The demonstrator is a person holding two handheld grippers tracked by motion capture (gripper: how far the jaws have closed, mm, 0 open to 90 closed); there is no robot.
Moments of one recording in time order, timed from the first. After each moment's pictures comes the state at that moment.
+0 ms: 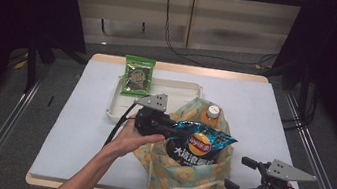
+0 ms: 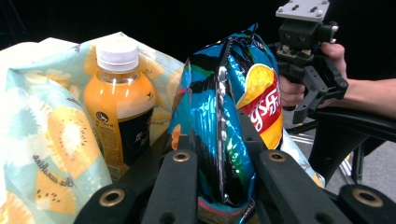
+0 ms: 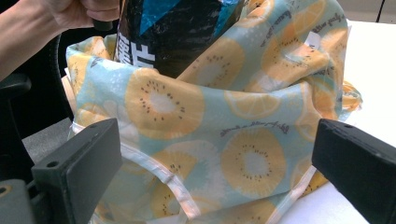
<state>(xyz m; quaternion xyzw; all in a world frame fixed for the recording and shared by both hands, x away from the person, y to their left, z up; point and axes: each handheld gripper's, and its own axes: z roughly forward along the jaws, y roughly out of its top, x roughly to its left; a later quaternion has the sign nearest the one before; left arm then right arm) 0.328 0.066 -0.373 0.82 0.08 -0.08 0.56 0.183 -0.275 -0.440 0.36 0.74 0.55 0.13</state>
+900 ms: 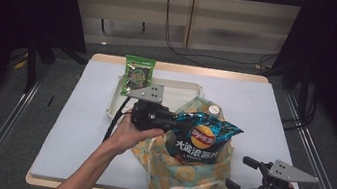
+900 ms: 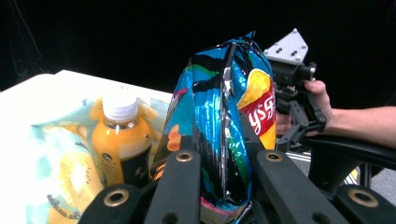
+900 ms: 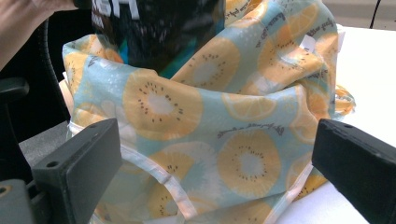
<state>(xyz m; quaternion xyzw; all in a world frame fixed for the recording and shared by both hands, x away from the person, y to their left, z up) 0.320 0.075 -0.335 0.80 0.07 -0.05 0.59 0.181 -0.277 -0.438 0.36 0.73 0.56 0.14</state>
